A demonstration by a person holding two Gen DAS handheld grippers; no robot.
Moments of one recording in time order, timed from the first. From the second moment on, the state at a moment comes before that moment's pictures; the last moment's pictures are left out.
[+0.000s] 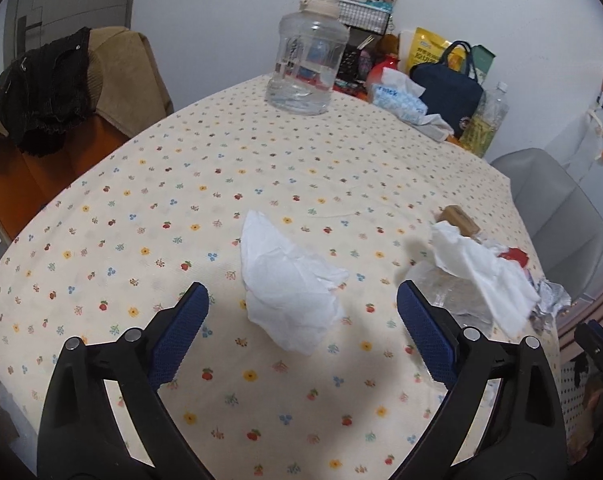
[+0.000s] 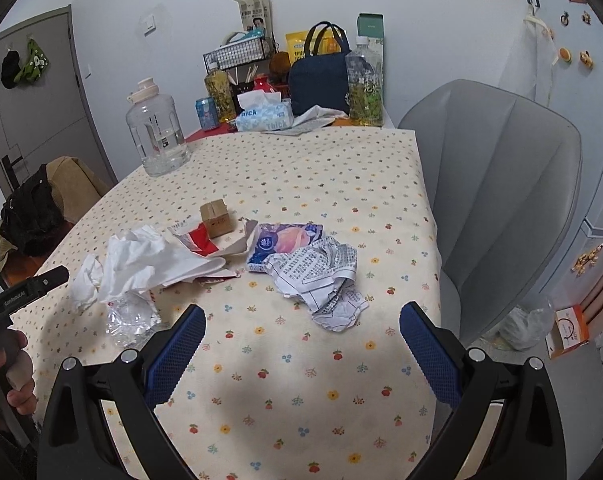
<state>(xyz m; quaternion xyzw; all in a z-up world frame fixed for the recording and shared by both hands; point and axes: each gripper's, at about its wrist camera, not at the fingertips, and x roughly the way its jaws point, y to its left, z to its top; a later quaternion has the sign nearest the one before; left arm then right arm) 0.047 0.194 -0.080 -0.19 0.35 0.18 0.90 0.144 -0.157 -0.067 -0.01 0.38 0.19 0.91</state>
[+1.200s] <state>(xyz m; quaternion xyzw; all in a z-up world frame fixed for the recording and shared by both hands) 0.025 0.193 -0.046 -0.21 0.31 0.18 0.91 0.200 -0.147 -0.099 -0.01 0.43 0.20 0.88</state>
